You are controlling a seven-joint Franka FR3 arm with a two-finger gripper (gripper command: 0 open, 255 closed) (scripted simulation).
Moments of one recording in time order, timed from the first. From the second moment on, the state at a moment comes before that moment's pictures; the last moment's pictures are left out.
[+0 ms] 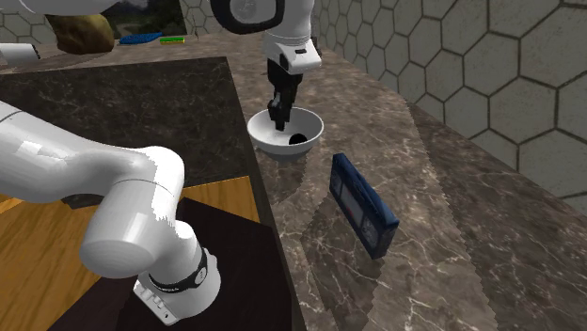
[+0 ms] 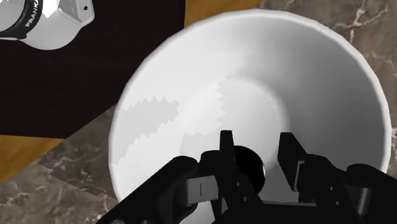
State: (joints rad) arm 0.52 -0.79 0.45 -2.50 0.48 1.73 0.69
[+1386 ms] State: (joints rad) arm 0.60 -0.86 0.29 -2.81 0.74 2.10 0.56
